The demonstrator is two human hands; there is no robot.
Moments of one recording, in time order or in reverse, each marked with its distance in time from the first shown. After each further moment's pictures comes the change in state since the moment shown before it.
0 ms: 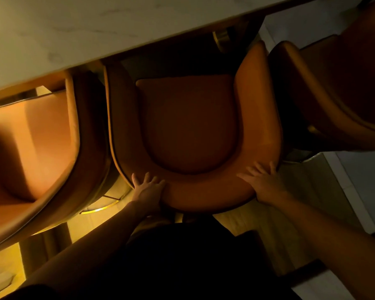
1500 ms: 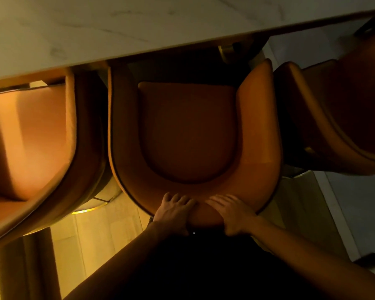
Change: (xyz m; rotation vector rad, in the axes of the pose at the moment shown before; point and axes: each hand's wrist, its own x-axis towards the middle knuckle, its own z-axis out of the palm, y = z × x) left_hand 0.012 0.067 0.009 -0.098 0.089 0.287; right_hand 0.014 -0.077 -0.001 0.014 -0.103 -0.400
